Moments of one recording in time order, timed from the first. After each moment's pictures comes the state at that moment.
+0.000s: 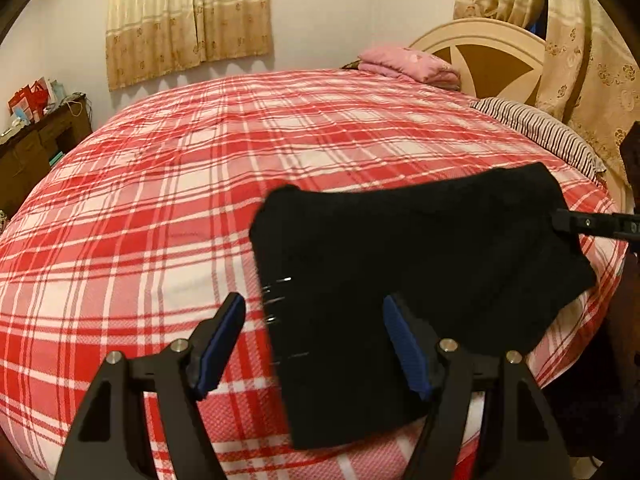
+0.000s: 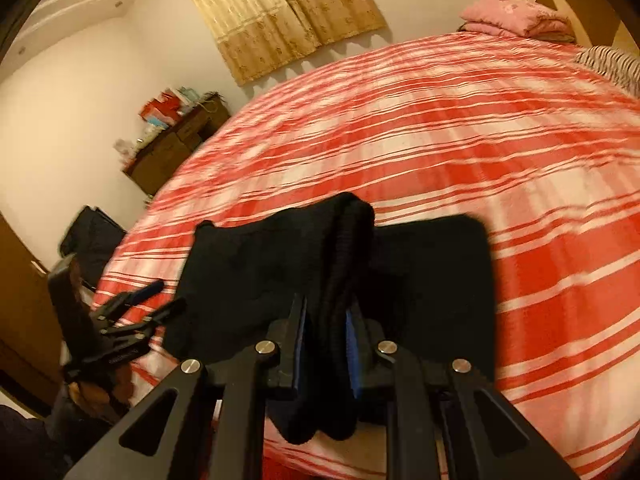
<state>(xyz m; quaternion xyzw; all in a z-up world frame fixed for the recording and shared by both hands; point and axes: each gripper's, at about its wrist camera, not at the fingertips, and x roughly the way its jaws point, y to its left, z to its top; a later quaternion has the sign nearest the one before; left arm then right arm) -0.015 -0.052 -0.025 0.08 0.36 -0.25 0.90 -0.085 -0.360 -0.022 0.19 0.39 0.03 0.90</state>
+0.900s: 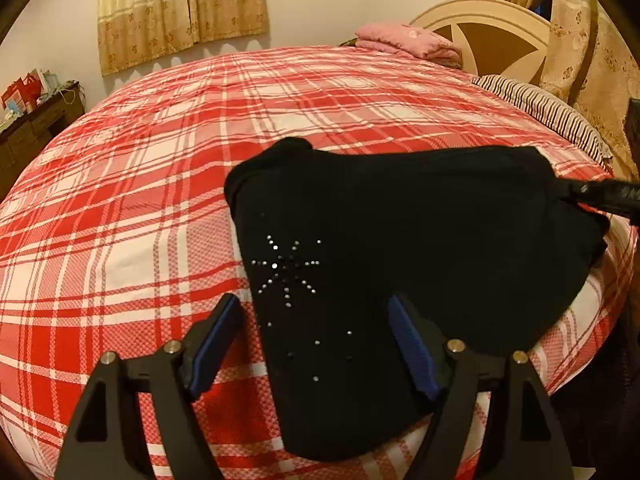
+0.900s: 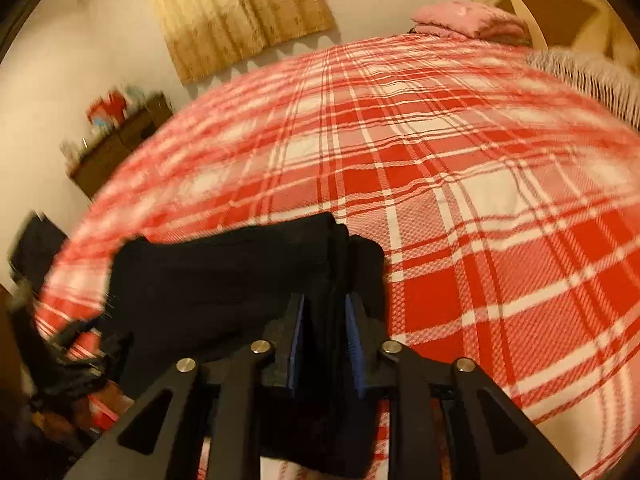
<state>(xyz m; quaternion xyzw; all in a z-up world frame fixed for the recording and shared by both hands) -0.015 -0.083 -0.060 0.09 0.39 -0.24 0.88 -0.092 -0.407 -0.039 0.22 0.37 -0.05 0.90</state>
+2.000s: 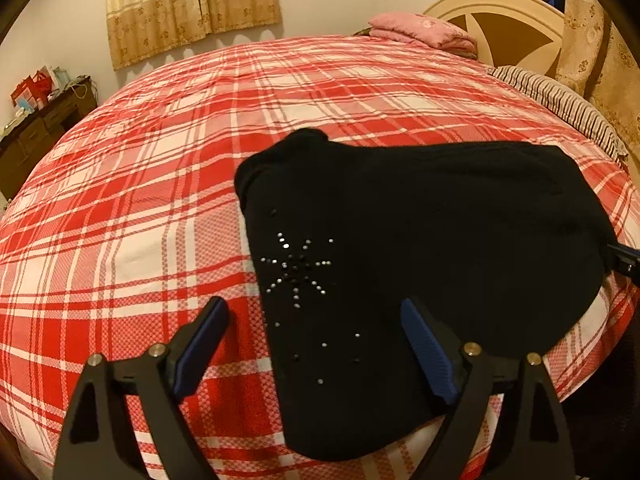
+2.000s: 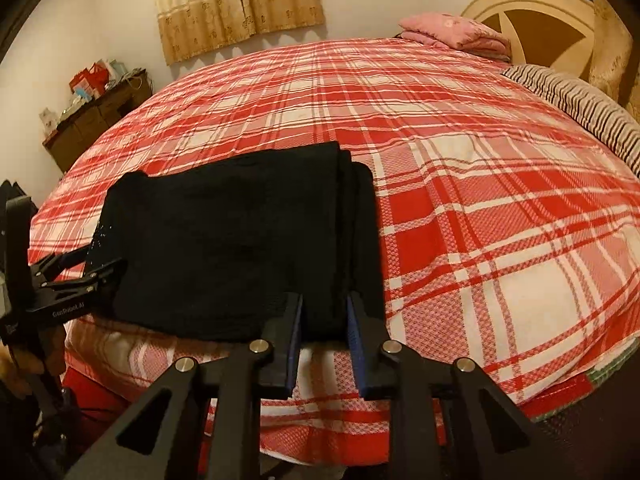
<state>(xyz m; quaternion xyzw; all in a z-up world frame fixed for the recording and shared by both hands) -0.015 -0.088 -0.061 0.10 0.41 -0.21 0.88 -0.142 -0.349 -0.052 0.10 0.41 -0.12 0.90</state>
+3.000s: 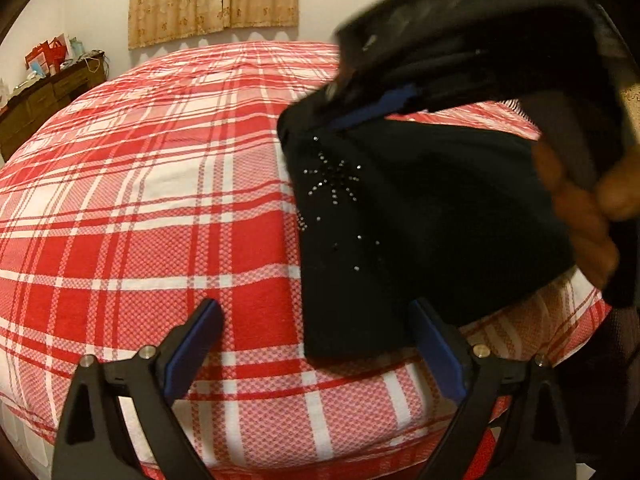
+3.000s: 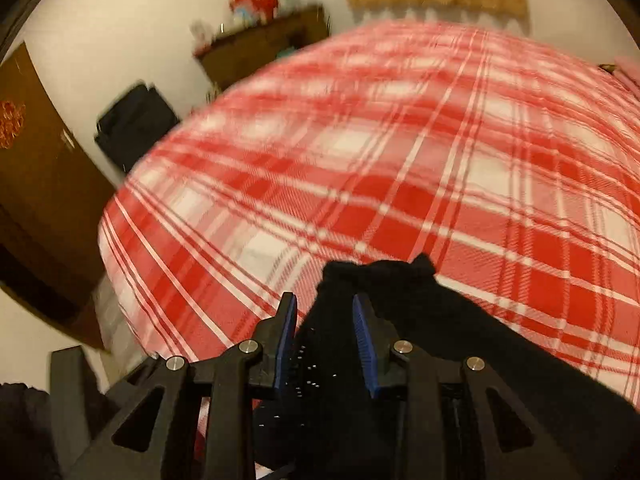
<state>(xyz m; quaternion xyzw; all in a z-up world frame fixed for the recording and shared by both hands) -0.049 -0.047 -0.080 0.04 0.41 -0.22 0.89 0.072 -0.166 -0.049 -0.01 0.48 0.20 0.85</state>
